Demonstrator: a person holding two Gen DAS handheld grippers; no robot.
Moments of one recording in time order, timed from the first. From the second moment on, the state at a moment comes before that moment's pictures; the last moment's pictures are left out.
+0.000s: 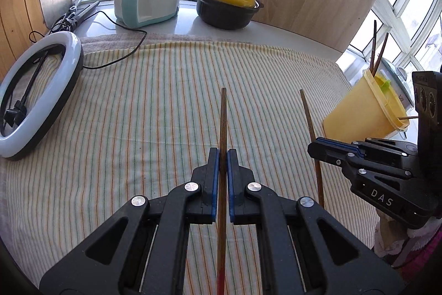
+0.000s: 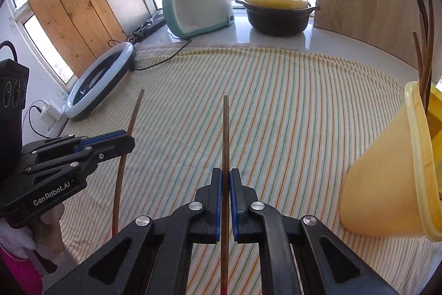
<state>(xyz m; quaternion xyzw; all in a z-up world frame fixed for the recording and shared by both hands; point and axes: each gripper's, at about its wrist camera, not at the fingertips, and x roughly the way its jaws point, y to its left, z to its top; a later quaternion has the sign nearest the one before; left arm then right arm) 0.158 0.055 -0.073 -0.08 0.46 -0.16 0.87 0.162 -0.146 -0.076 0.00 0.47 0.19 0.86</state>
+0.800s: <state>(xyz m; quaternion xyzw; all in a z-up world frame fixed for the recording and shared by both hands) 0.094 0.007 0.051 -0.10 0.30 -0.25 0.92 0.061 -0.255 0.046 0.07 0.26 0.15 0.95</state>
